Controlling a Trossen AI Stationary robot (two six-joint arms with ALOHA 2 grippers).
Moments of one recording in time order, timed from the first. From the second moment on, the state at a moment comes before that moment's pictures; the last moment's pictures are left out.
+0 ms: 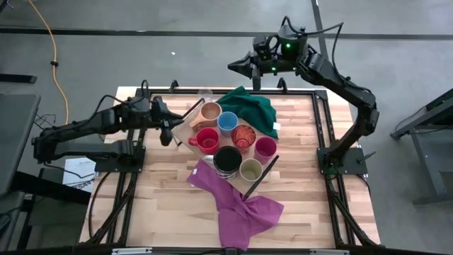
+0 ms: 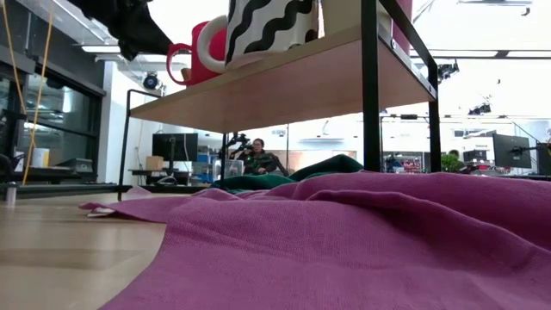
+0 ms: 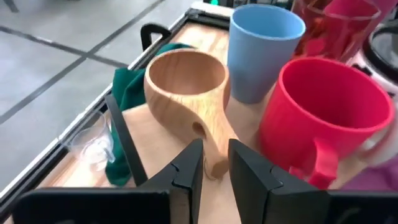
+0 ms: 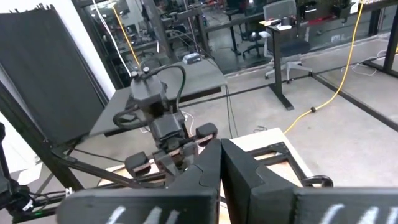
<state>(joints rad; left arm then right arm) 0.41 0.73 0.77 -0.53 -0.04 -0.06 -0.48 1.63 1.93 -0.44 -0.47 0.16</state>
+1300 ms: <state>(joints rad) 0.41 0.95 0.79 -0.51 -0.04 -0.08 -0.48 1.63 1.93 -0.51 -0.49 0.11</state>
